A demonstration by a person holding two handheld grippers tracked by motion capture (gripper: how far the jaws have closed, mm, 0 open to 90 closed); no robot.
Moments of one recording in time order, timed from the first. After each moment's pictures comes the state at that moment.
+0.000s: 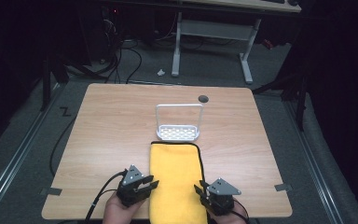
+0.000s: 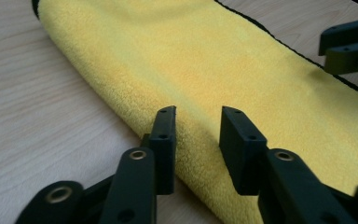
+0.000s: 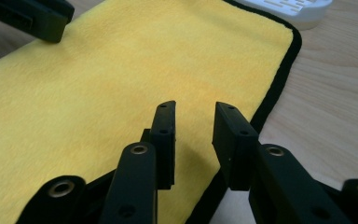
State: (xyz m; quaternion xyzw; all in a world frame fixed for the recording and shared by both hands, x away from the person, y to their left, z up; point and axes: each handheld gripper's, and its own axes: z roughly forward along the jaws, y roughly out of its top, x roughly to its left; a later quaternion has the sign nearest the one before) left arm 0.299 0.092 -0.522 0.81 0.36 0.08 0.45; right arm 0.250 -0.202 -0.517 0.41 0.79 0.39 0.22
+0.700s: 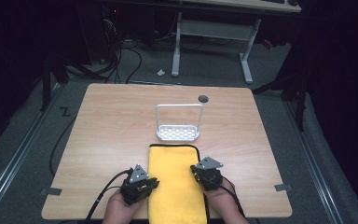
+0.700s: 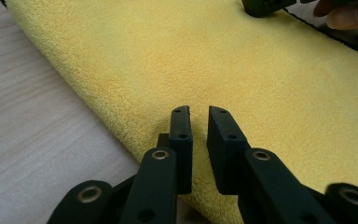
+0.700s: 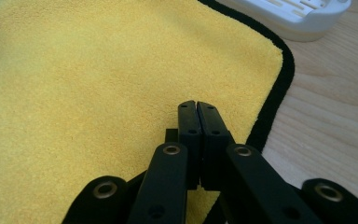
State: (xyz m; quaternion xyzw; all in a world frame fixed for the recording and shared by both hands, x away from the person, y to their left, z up) left arm 0.302 0.089 -0.531 0.84 0.34 0.07 0.42; right arm 0.320 -0.184 -0.527 0.41 0.82 0.33 0.22
